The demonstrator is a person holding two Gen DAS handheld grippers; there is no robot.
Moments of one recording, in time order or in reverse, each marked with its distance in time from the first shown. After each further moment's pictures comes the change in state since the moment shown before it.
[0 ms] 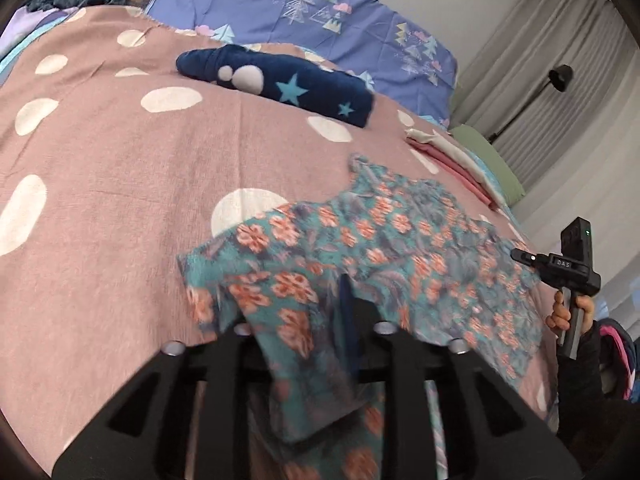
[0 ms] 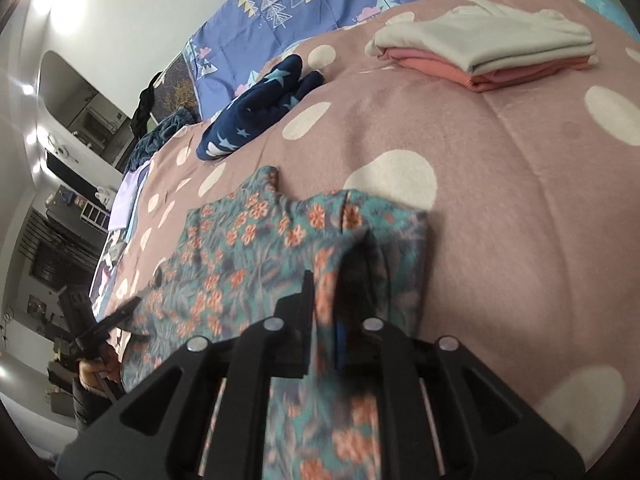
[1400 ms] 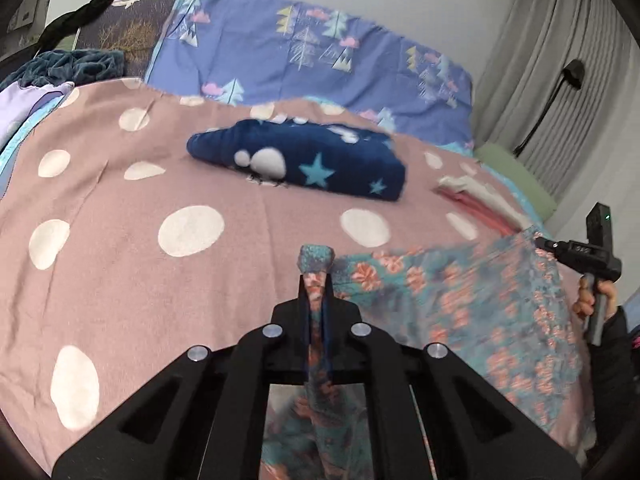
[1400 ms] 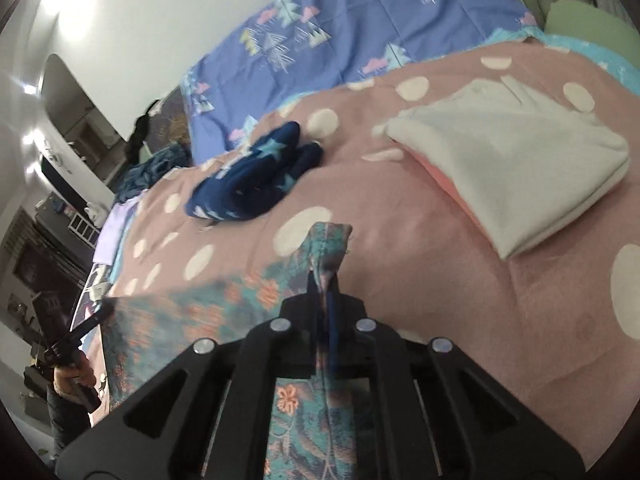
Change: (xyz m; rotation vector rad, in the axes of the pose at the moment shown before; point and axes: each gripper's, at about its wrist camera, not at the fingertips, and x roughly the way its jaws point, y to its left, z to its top) left arm 0.025 0.014 0.101 0.092 -0.073 0.169; right arm 0.038 -0.003 0.106 -0.028 -0.106 -0.036
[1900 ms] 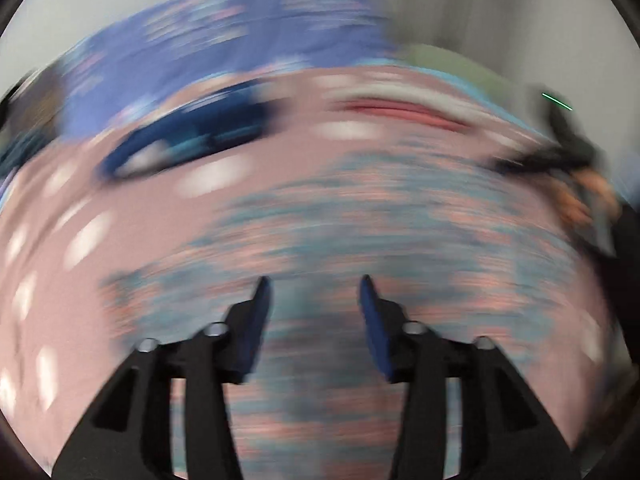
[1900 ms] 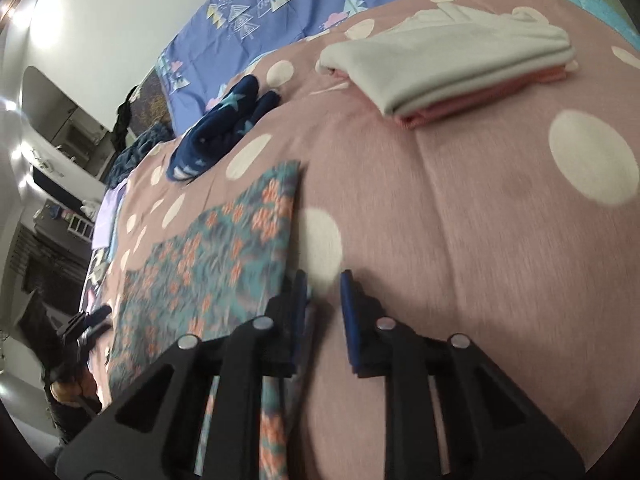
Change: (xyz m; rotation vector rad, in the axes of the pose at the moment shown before) left arm -0.022 -0.205 -0.081 0.478 0.112 -0.107; right arm -0.036 -0.058 -0.064 0.084 0.114 0.006
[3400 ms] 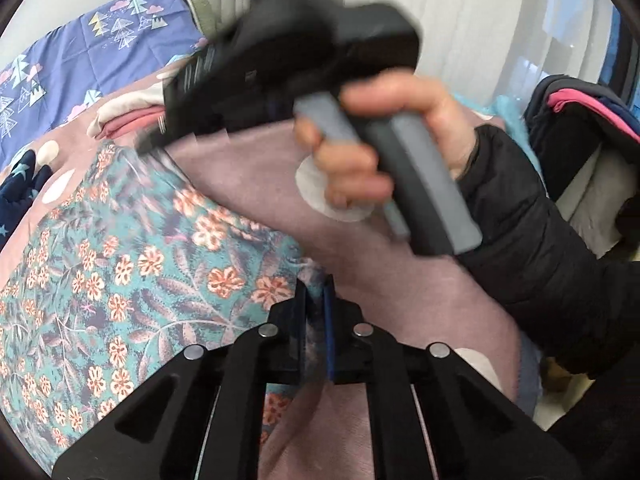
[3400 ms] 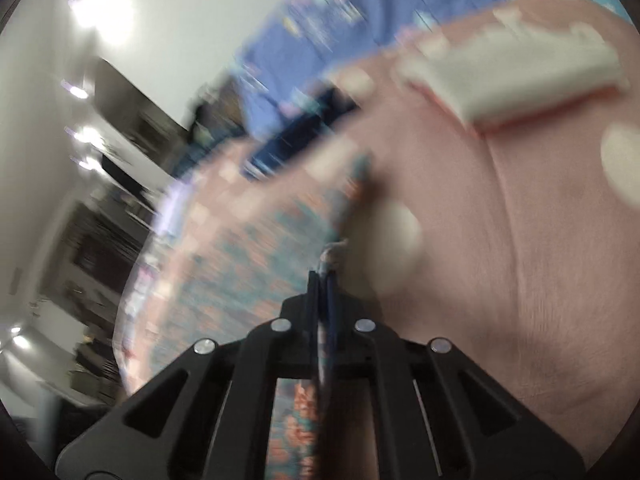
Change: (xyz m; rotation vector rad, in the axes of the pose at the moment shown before) left arm 0.073 -0.215 0.022 0.254 0.058 -0.315; right arm -0.032 0.012 -0.008 -0.112 -0.090 0.286
